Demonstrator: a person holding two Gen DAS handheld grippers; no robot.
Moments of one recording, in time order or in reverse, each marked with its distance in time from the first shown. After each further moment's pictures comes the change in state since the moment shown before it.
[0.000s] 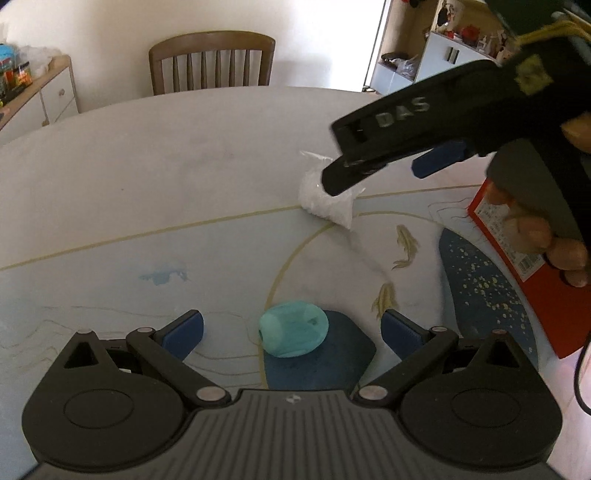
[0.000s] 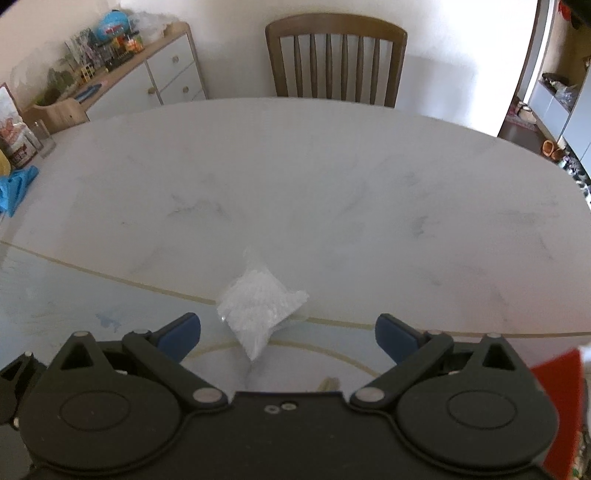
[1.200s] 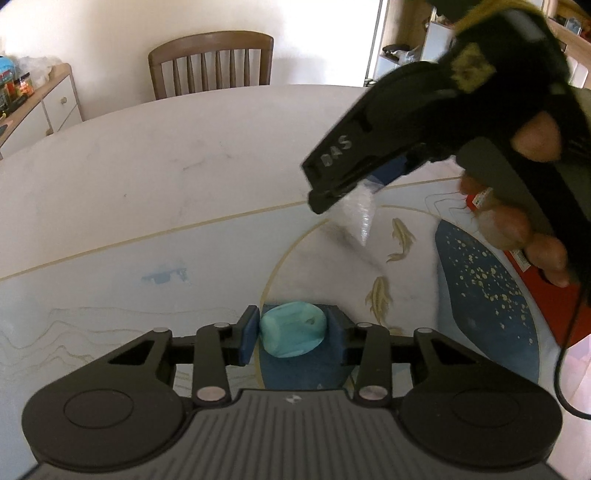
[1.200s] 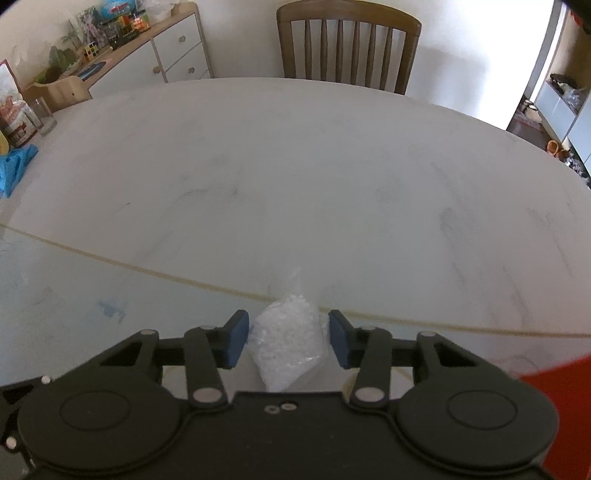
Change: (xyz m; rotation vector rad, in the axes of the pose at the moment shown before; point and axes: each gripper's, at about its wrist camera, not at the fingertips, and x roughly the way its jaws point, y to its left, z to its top) left arm -0.011 -0.012 0.002 0.037 0.016 0.038; right arm 0.008 0.017 -0.008 -0.031 0.046 -0.007
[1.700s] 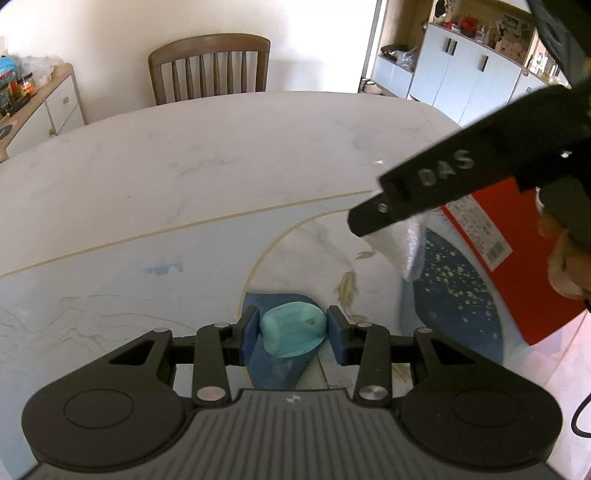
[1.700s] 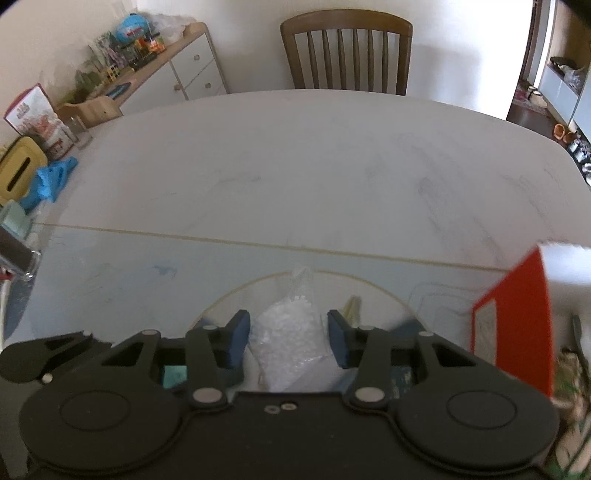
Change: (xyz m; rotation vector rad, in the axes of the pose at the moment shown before) left arm -0.037 -0.016 0.001 -0.007 0.008 -0.012; right arm -0.073 -0.014 -0.034 0.052 -0.024 0.094
